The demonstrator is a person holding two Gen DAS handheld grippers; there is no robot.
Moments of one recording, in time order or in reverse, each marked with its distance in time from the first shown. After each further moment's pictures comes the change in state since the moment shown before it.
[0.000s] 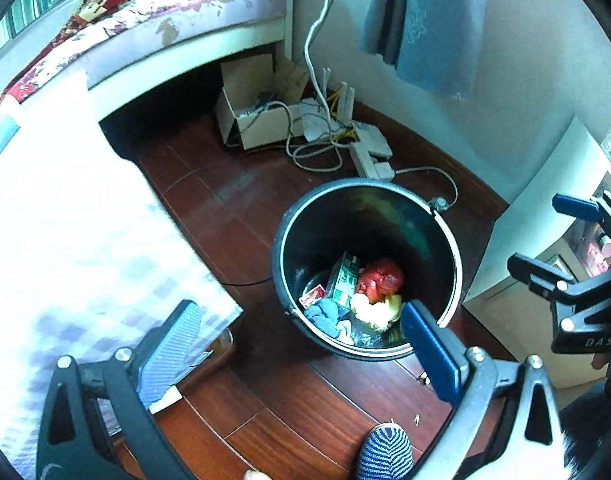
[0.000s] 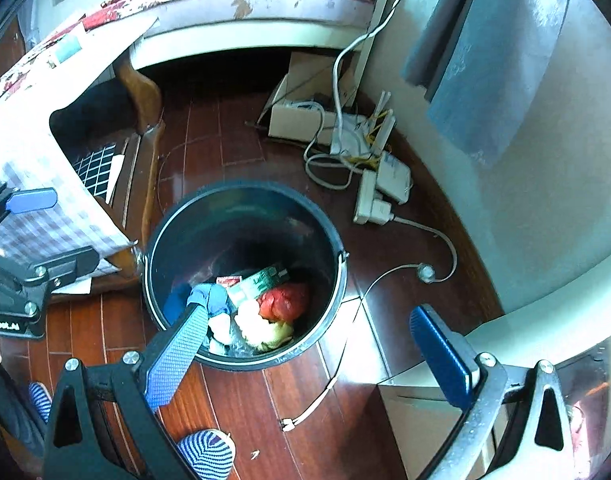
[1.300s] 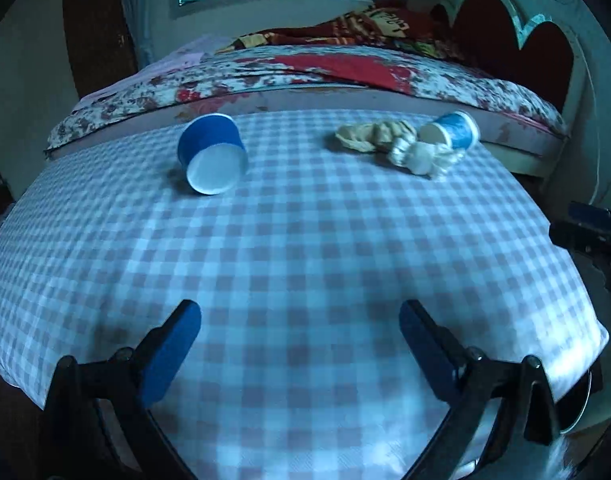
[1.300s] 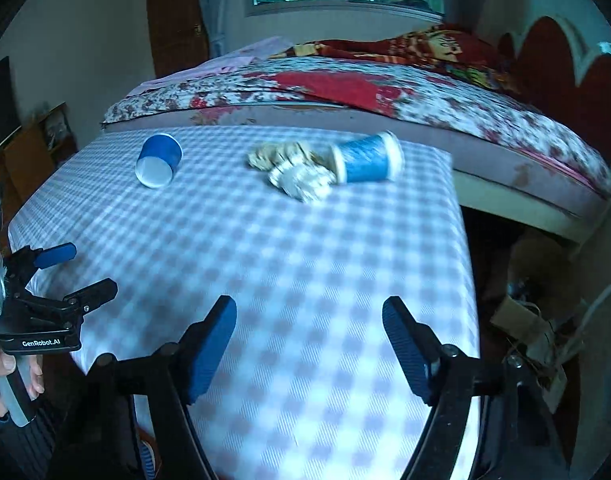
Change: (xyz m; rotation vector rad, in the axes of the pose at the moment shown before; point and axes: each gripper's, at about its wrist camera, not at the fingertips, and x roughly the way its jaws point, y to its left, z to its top) left arm -0.158 0.380 -0.091 -0.590 -0.183 0.508; right arm -0.056 0.370 0.230 -0.411 -0.266 0.534
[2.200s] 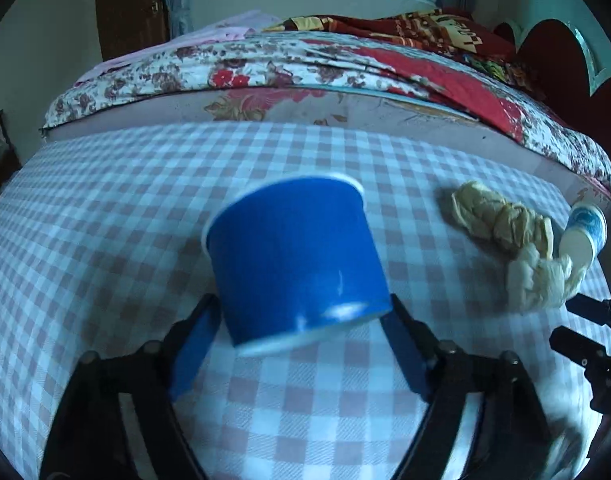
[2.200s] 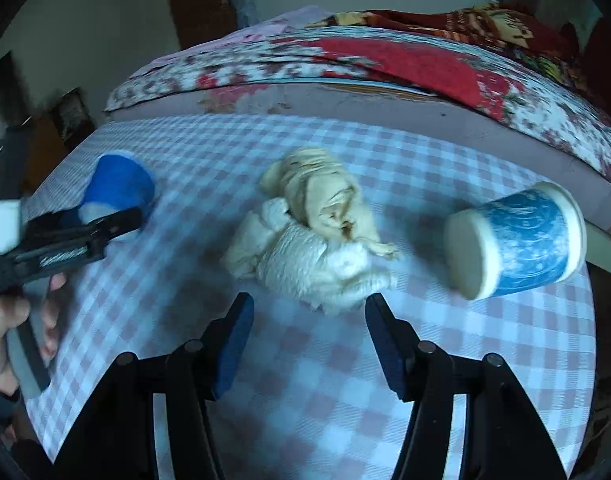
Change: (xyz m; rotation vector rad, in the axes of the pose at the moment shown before) left arm 0.124 0.091 0.092 -0.135 0.044 0.026; right arm 0.157 0.041 0.086 -0.058 0.093 0.171
